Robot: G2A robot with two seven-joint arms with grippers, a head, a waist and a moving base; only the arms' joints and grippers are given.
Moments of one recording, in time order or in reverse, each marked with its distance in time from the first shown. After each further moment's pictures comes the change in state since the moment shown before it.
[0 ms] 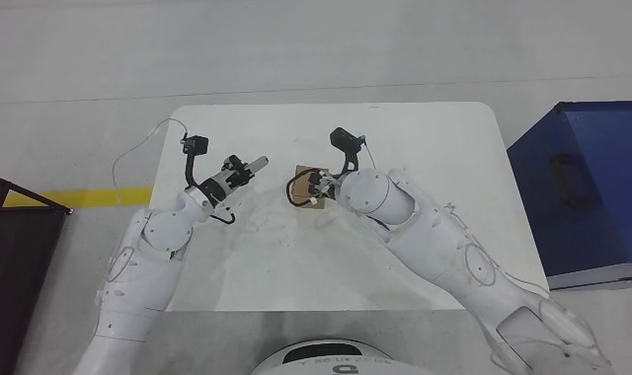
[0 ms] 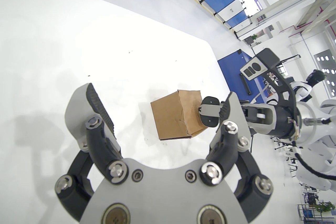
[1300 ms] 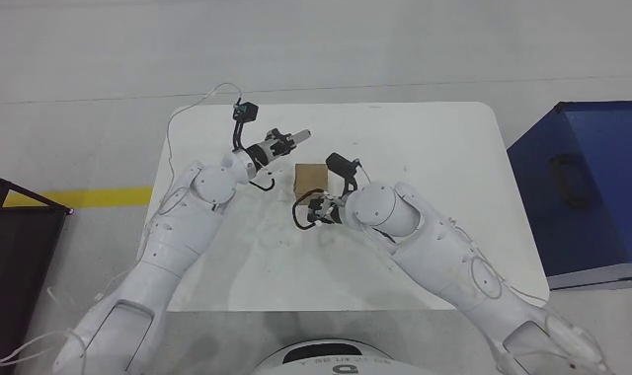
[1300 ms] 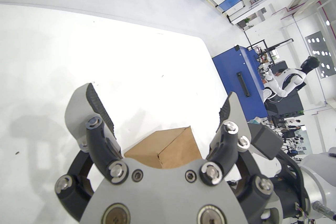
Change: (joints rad) left arm -0.423 -0.105 0.348 0.416 -0.056 -0.015 0.075; right arm -0.079 0.031 0.023 -0.037 -0.013 -0.032 0.195
